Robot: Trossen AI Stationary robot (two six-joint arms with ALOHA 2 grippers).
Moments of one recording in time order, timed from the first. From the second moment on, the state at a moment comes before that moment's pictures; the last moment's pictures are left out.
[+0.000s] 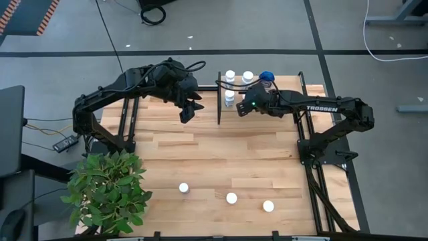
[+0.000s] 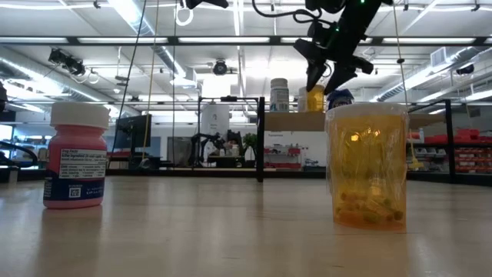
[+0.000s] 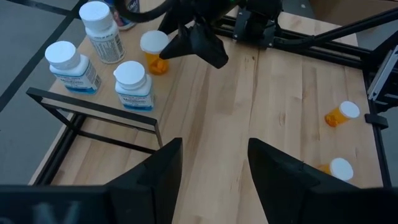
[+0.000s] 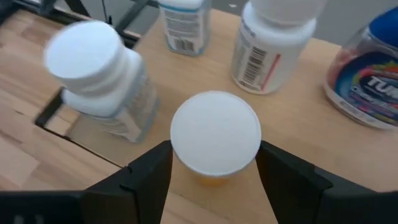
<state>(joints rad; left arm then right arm) 0.26 1.54 1.88 -1.03 0.08 -0.04 -0.26 1.38 1.17 -0.73 0.56 0.73</state>
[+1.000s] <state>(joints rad) 0.26 1.54 1.88 -1.03 0.08 -0.03 -0.07 1.26 1.17 -1.05 0.48 1.03</state>
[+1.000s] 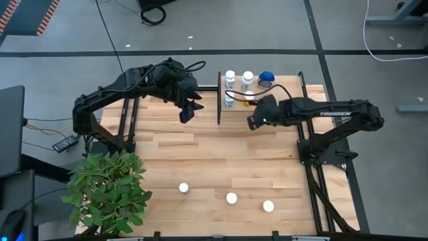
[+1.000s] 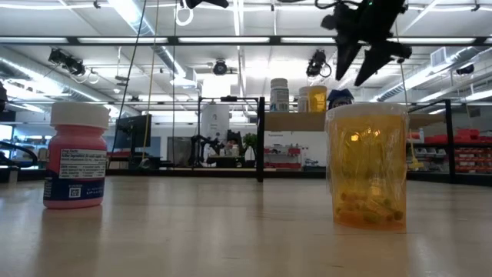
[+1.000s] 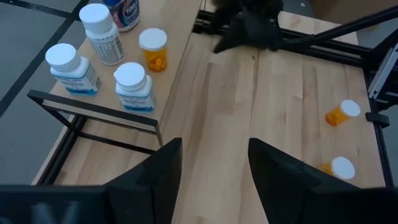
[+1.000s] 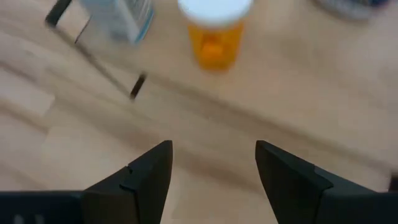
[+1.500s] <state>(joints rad) 0.26 1.54 1.88 -1.05 0.08 -0.09 0.43 1.23 1.17 -1.09 0.09 1.29</state>
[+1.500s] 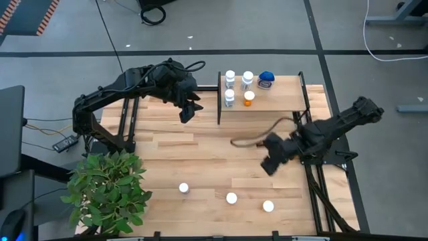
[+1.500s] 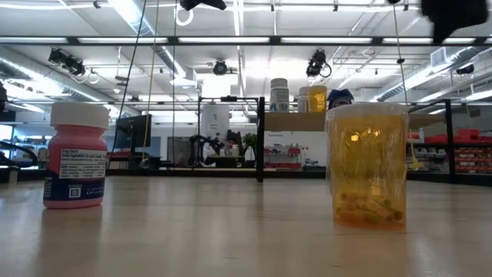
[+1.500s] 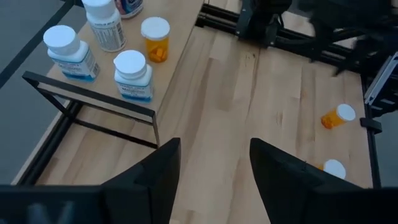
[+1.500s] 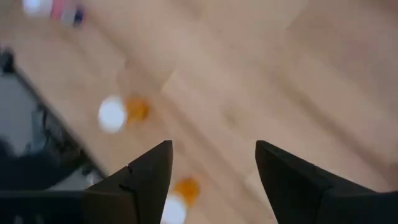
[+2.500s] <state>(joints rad) 0.01 1.54 1.88 -1.07 -0.10 -0.39 0.81 1.67 1.17 -0.75 -0.06 1.48</state>
